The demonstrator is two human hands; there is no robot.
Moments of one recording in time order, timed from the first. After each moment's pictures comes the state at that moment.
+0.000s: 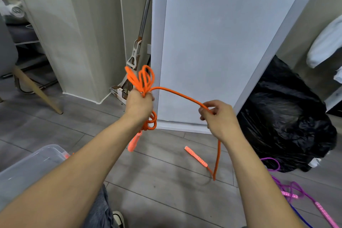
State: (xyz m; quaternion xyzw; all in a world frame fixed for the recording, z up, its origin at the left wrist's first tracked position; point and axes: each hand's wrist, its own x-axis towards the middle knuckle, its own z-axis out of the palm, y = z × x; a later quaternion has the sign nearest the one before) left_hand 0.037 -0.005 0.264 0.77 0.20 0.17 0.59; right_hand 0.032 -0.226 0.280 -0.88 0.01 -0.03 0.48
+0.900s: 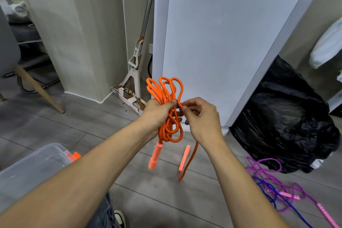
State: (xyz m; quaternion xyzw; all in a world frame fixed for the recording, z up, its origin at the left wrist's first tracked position) left_hand 0.018 -0.044 0.267 0.61 0.14 0.00 0.78; right_hand 0.015 -0.177 0.273 -0.84 -0.05 -0.07 0.54
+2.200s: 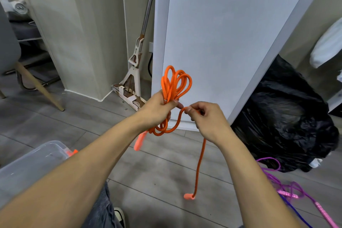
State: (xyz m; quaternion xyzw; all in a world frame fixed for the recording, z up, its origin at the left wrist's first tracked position) left_hand 0.017 -0.023 0.274 0.83 -0.04 0.01 0.56; right_hand 0.020 -0.202 0.282 -0.89 -0.11 0.00 0.45
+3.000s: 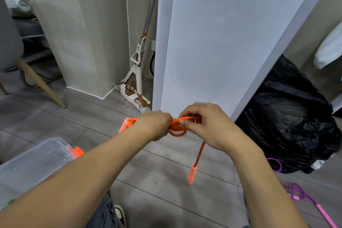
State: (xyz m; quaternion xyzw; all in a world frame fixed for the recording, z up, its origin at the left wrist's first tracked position) left_hand 0.012 -0.026 0.252 0.99 -0.09 -0.10 0.00; right_hand 0.002 -0.208 0.303 -0.91 -0.29 0.03 0.30
